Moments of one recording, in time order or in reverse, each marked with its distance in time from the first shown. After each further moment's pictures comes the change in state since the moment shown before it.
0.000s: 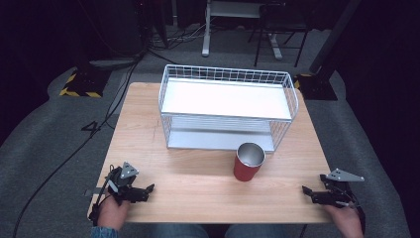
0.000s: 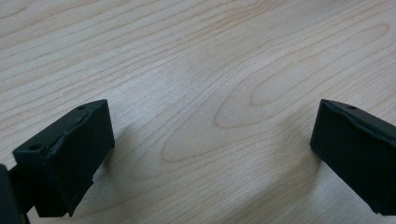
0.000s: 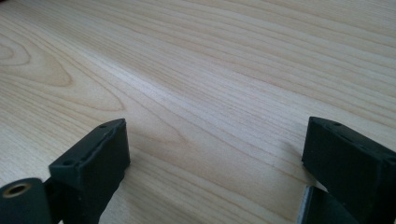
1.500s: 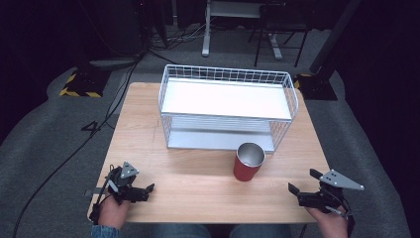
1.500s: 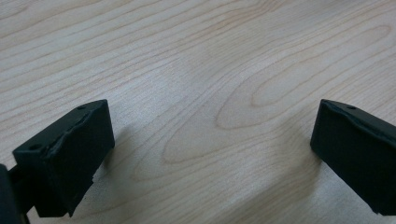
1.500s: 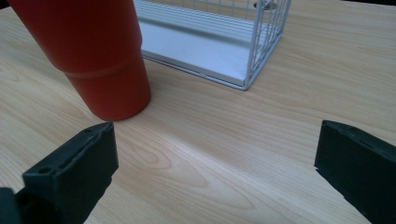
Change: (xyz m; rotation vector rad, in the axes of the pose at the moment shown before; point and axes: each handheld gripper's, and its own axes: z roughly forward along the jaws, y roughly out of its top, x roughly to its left) left arm 0.000 0.000 0.000 0.000 0.003 -0.007; right arm 0.077 0.042 -0.032 -0.244 0.041 0.017
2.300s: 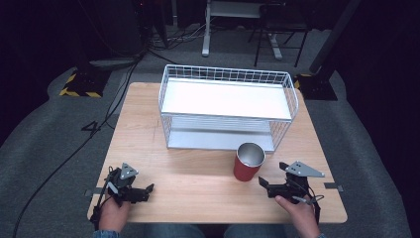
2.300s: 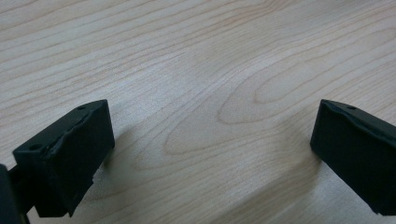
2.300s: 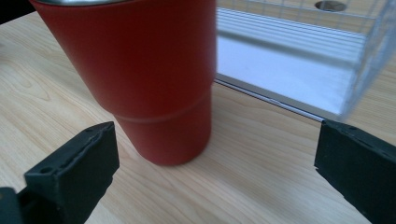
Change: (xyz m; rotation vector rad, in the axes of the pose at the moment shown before) left arm -0.003 -0.002 -0.002 -0.003 0.037 -0.032; right arm 0.050 0.020 0.066 0.010 0.085 -0.017
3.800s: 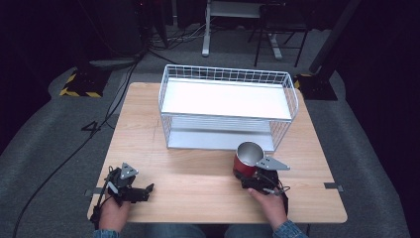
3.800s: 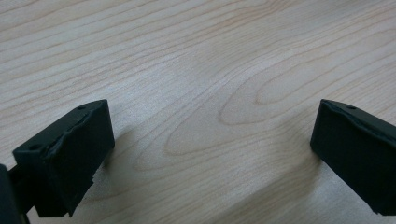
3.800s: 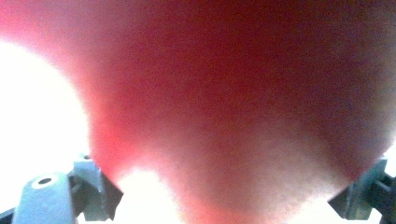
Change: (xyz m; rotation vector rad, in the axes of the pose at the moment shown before) left arm 0.000 0.000 0.000 0.003 -0.004 -0.006; right arm 0.030 -0.001 0.072 -0.010 0.019 -0.055
